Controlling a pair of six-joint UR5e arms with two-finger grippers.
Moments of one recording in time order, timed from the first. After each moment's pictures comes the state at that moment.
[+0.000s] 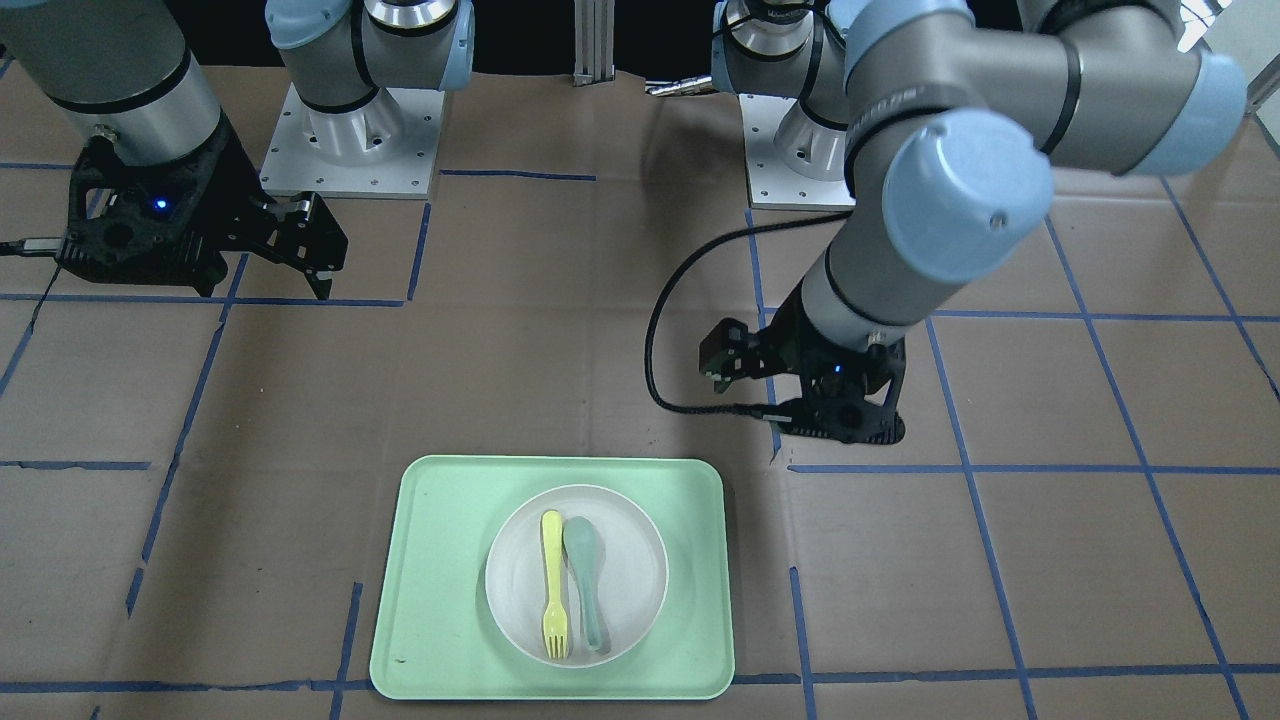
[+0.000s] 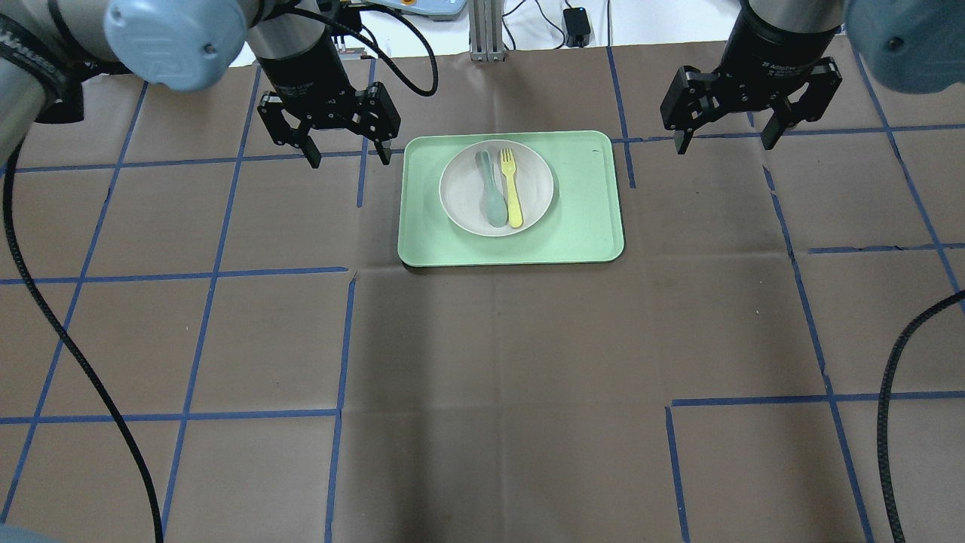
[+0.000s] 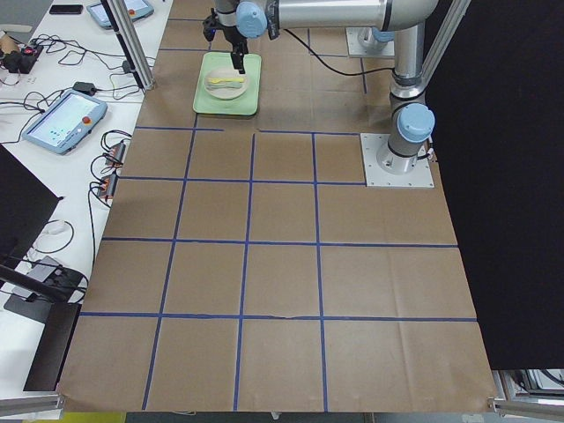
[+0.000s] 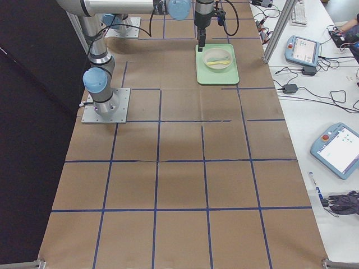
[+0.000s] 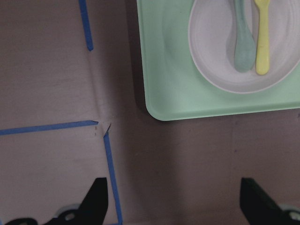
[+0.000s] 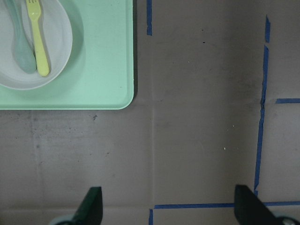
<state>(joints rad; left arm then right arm) -1.65 -1.83 -1.35 -1.65 1.49 0.00 1.55 -1.49 1.49 -1.57 -1.58 -0.01</state>
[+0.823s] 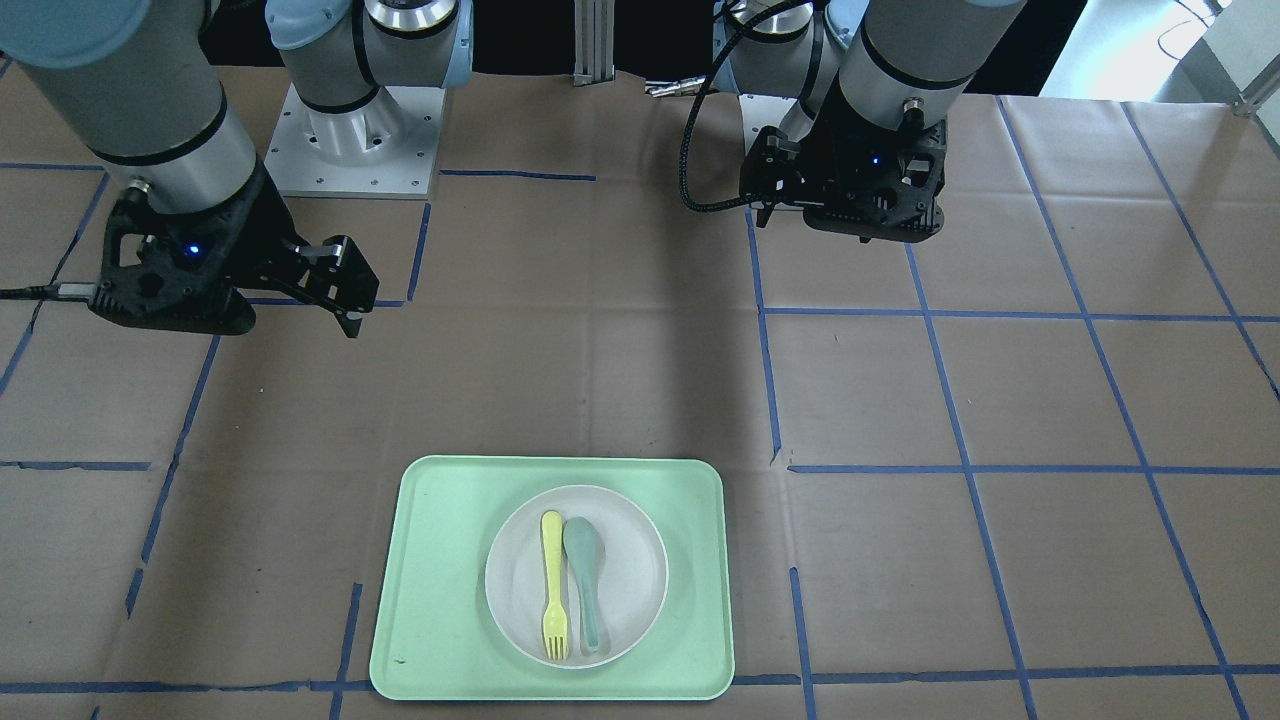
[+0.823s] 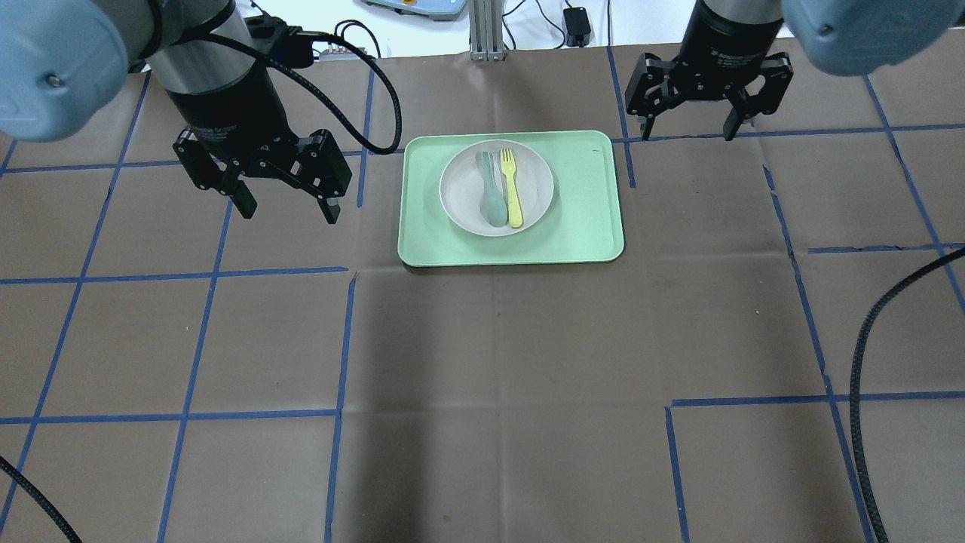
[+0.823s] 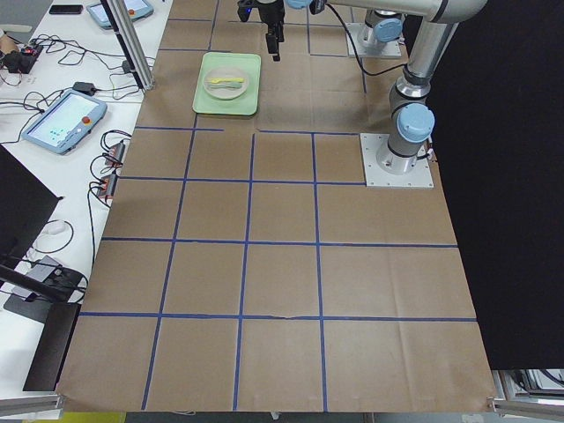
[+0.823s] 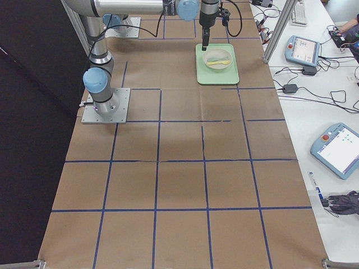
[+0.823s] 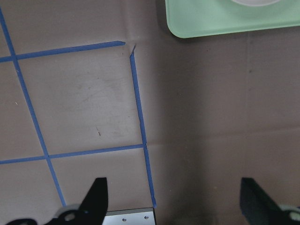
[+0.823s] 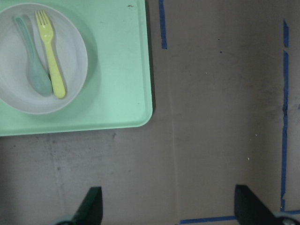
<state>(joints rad) -1.64 -1.62 -1.49 -1.74 1.55 0.08 1.63 -1.37 1.39 -1.59 -1.58 0.14</state>
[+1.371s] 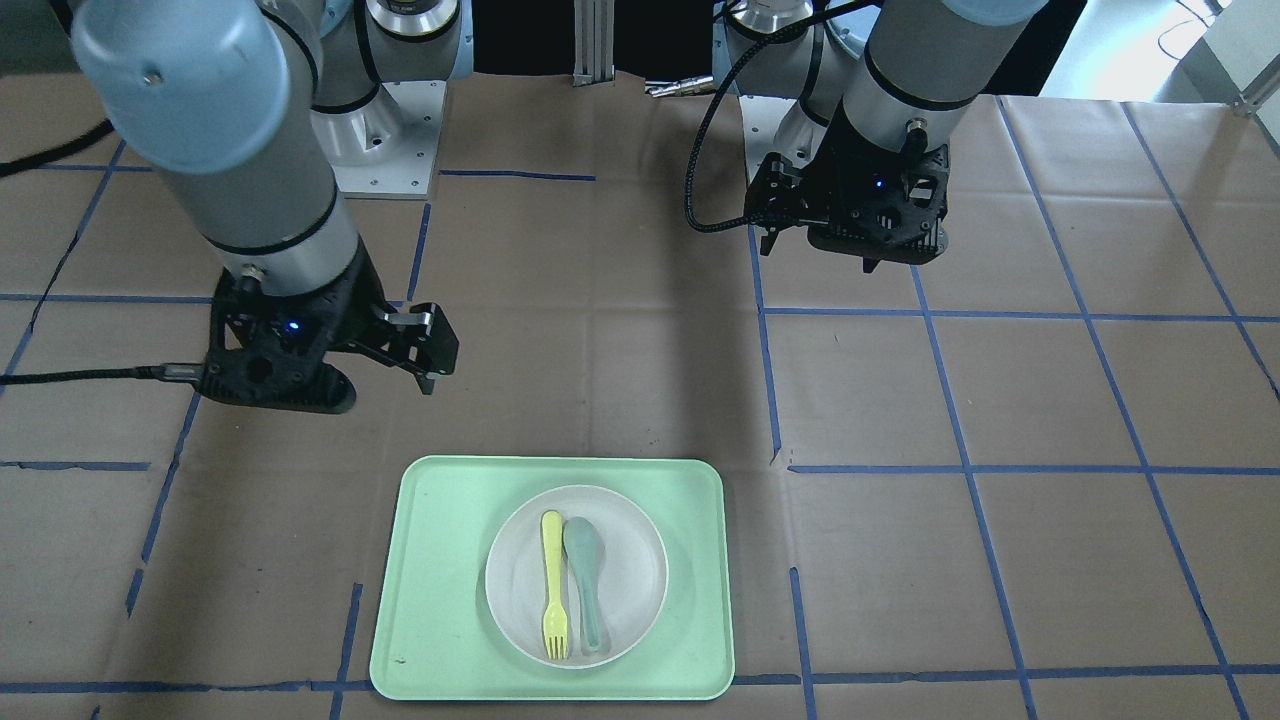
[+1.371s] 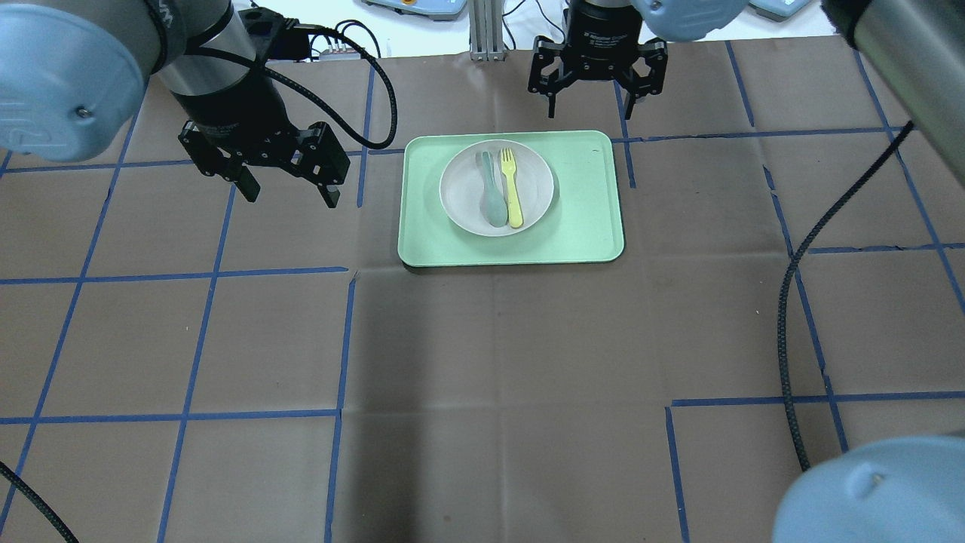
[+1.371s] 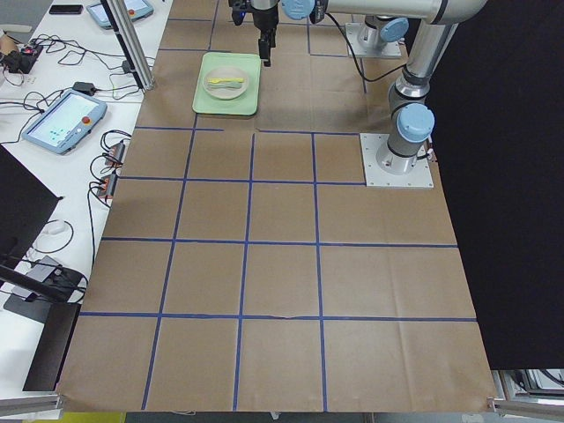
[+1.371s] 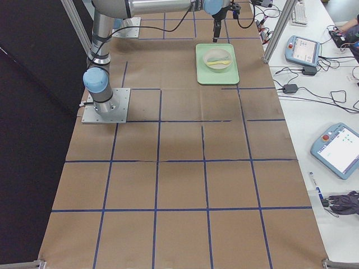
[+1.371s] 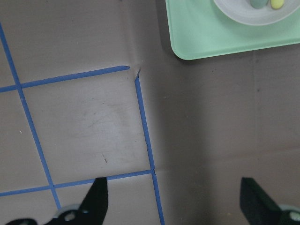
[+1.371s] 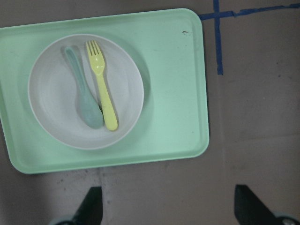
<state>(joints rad) -1.63 -1.63 -1.51 -1.65 1.55 0.10 1.78 -1.13 1.16 -1.59 -1.57 0.32</state>
